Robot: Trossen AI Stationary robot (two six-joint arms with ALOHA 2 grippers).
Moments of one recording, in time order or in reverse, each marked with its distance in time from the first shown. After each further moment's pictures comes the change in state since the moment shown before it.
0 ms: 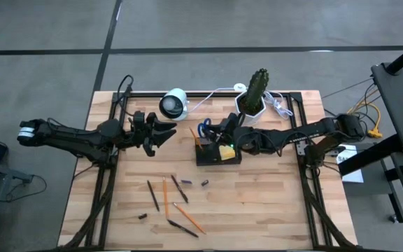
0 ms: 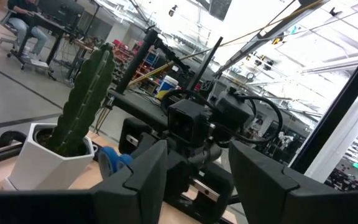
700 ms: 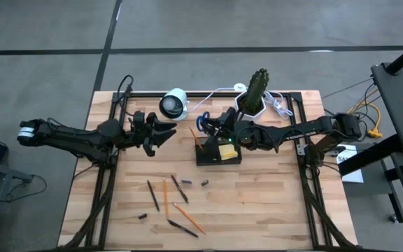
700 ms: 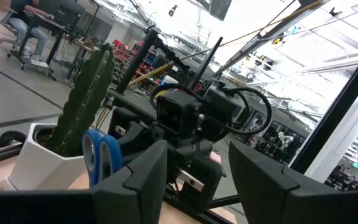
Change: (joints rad) left arm 0.000 0.000 0.000 0.000 0.000 0.000; right arm -0.056 0.023 -0.005 0.101 -0.030 -0.061
